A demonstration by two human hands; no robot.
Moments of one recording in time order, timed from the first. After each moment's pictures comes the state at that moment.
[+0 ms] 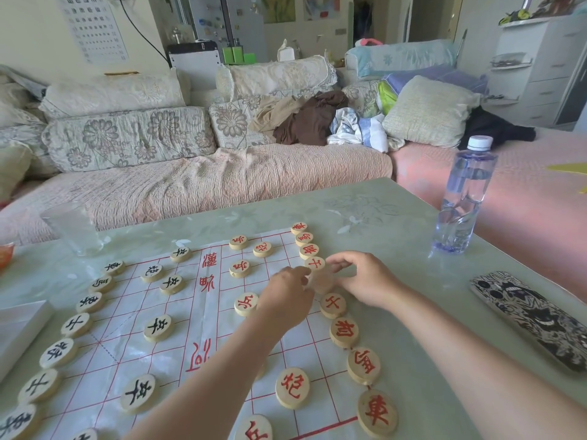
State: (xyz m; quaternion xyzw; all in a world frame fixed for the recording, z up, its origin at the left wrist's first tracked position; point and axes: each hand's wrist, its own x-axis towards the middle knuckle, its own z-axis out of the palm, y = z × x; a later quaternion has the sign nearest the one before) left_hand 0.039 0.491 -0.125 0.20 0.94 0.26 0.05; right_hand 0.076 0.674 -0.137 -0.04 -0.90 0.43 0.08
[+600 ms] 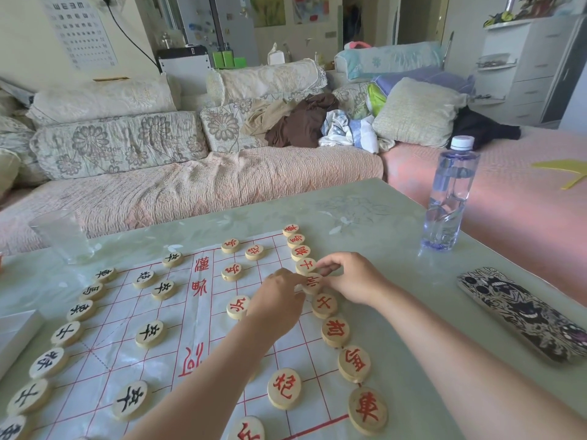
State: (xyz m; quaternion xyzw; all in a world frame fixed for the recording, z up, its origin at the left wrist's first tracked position) left_hand 0.045 0.487 -0.129 0.25 0.94 0.22 0.00; right_hand 0.070 0.670 -0.138 -0.06 -0.90 0.43 0.07
